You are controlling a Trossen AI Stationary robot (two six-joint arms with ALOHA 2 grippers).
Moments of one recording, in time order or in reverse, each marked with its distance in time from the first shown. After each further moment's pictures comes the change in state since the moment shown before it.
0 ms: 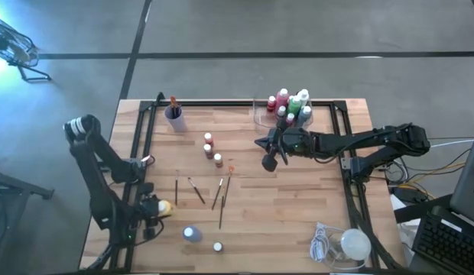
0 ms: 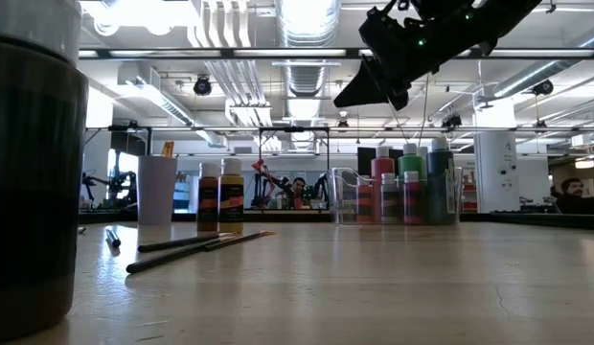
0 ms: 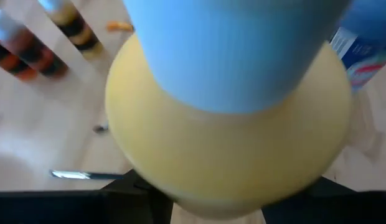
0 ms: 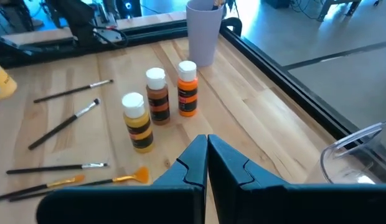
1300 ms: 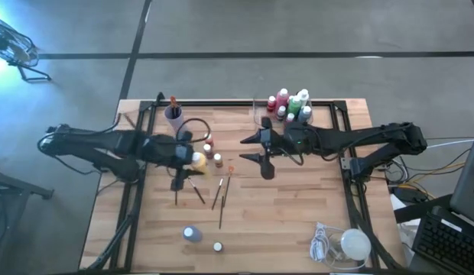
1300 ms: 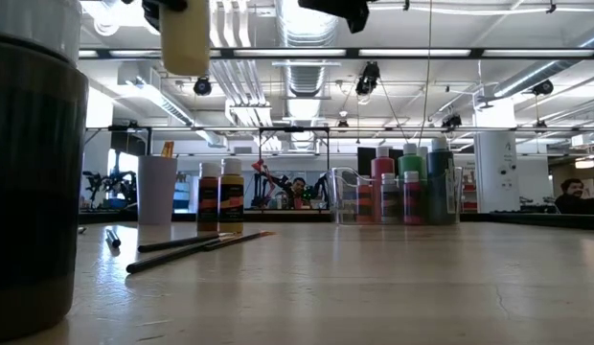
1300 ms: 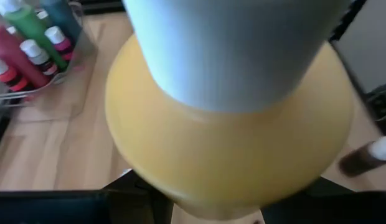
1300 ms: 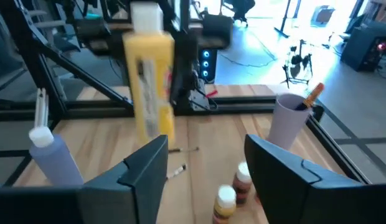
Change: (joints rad) left arm 1.095 -0.216 0.299 0.277 0.728 1.273; right arm 0.104 0.046 0.357 -0.125 -0.212 -0.116
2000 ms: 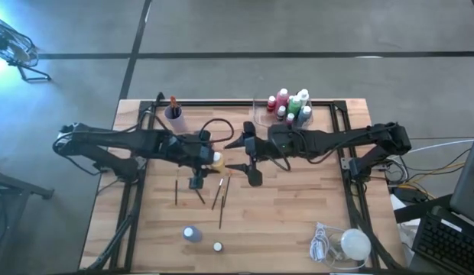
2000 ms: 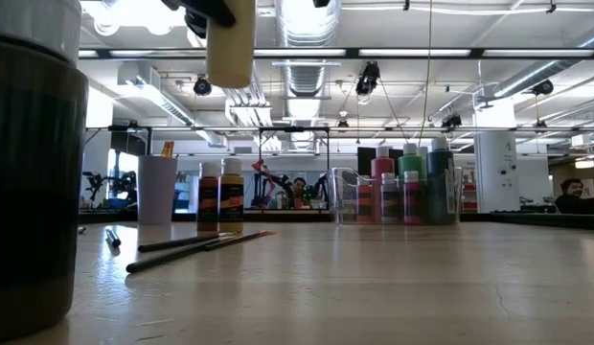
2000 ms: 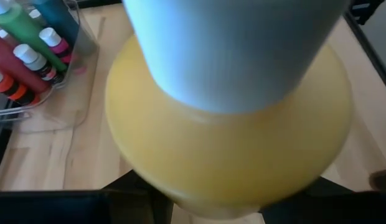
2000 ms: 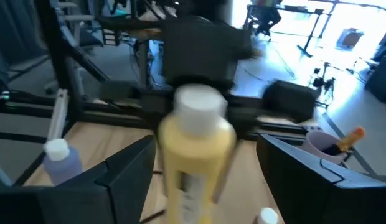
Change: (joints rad) left arm 0.040 0.236 0.154 0.005 0.001 0.053; right arm 0.042 0.163 0.215 -0.029 -0.053 -0.099
